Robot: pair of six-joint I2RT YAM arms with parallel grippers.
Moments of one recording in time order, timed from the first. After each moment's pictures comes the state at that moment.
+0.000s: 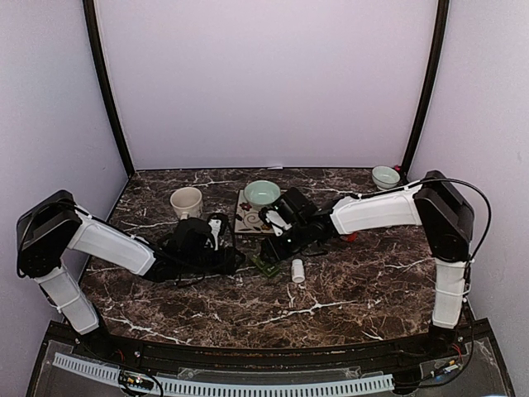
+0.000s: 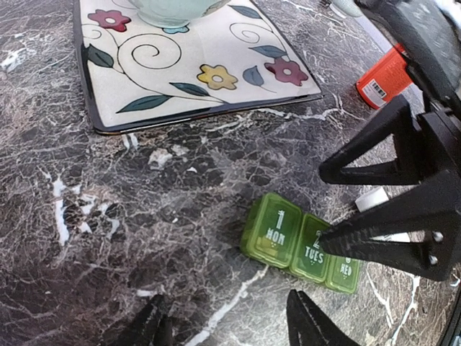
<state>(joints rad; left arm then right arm) -0.83 1.66 0.65 0.37 -0.05 -0.52 0.90 1.99 1.33 -0.31 -0.11 0.30</state>
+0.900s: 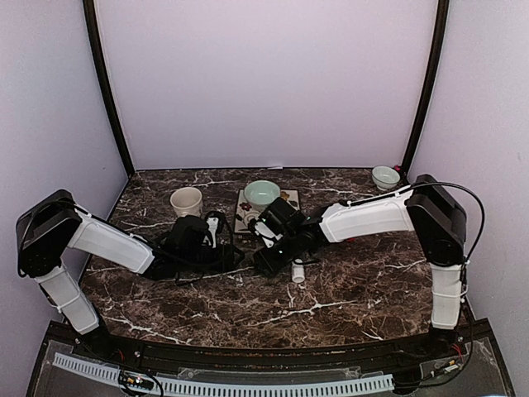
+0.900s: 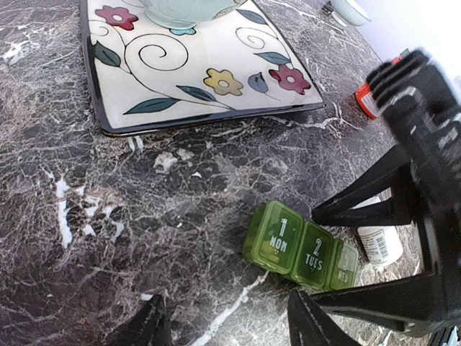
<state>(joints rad) -0.80 1.66 0.65 0.38 -0.01 -0.56 0.98 2.02 1.37 -0.37 -0.03 0.24</state>
